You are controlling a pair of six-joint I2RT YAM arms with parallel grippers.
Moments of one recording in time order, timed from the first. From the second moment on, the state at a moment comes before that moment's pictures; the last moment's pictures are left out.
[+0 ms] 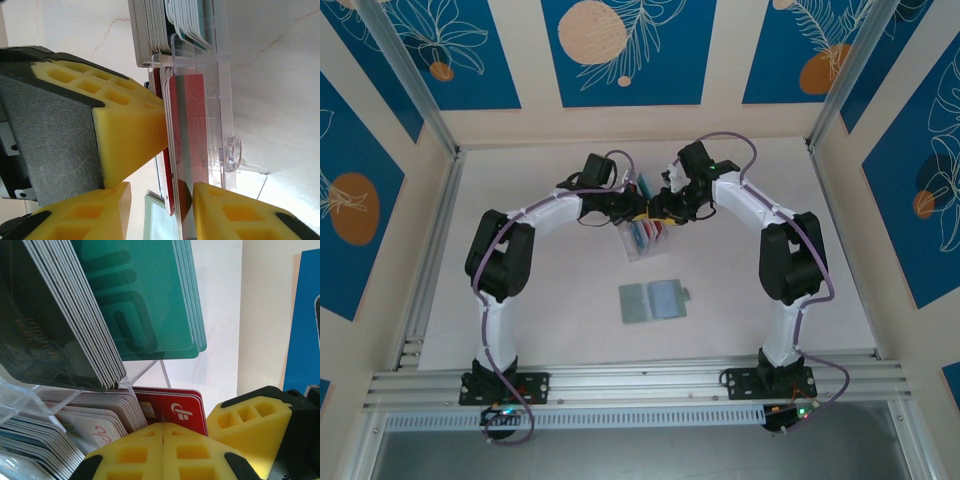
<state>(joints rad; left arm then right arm) -0.48 2.06 1.53 -0.28 0.74 -0.76 0.39 1.93 1.58 -0.82 -0.56 0.40</state>
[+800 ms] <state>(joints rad) -0.48 2.07 1.53 -0.27 0.75 -0.76 0.39 1.94 1.60 -0.84 -0.57 0.41</state>
